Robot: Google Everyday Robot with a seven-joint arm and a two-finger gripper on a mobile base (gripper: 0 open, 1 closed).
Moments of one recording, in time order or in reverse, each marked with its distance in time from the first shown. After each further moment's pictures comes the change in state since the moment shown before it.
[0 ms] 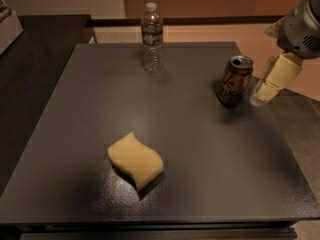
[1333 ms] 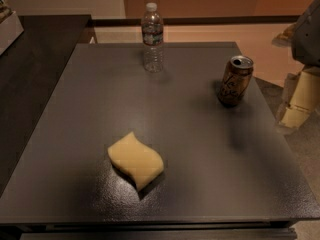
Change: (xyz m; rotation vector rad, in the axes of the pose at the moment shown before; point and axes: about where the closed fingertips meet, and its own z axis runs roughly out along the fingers) arm 0.009 0.067 -0.045 -0.064 0.168 -0.117
